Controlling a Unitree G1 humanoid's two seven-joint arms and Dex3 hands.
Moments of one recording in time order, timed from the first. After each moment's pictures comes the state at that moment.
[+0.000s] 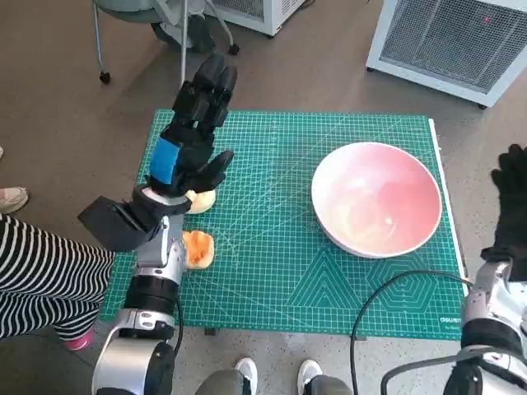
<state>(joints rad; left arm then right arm) -0.70 0.11 0.16 0.70 -0.30 -0.69 -0.52 -0.67 -0.37 -0.45 1.17 0.30 -0.62 0.19</state>
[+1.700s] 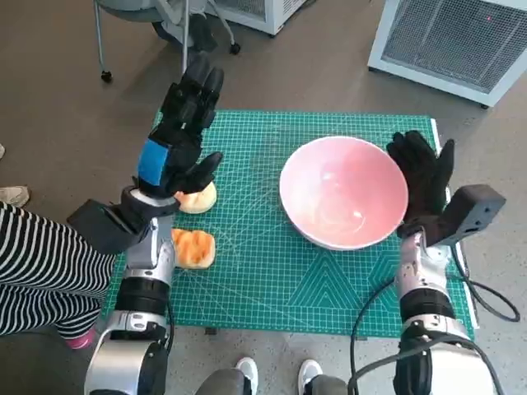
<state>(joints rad) -0.67 0.15 0.17 0.68 -0.30 -0.69 -0.51 -0.82 -0.14 -0.37 1.26 0.26 -0.48 0.23</state>
